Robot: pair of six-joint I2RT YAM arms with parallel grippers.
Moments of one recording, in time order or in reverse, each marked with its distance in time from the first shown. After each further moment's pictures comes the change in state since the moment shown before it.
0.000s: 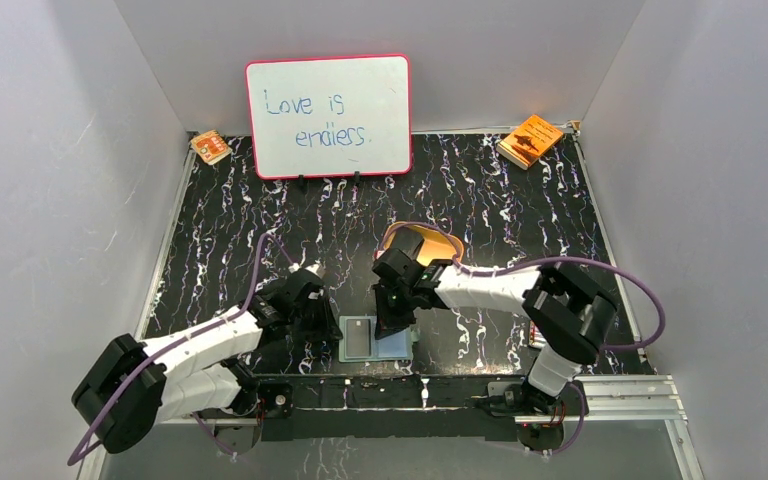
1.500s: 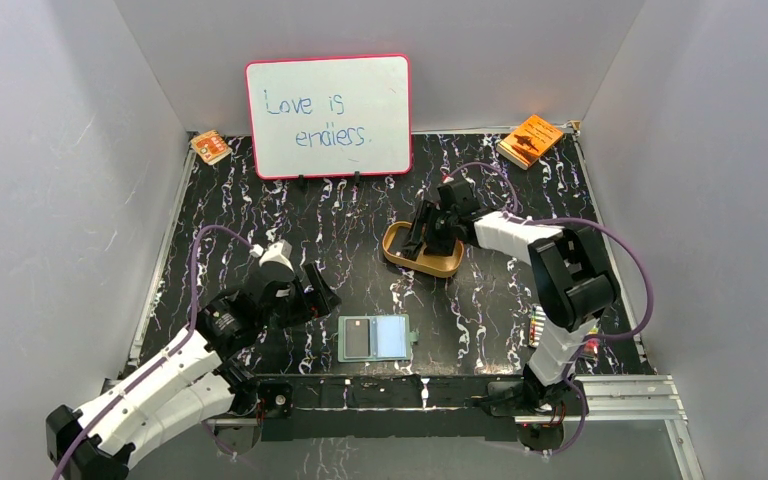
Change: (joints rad) left arm 0.000 -0.384 0.178 -0.329 -0.235 -0.054; right arm -0.547 0.084 0.118 0.158 0.020 -0.127
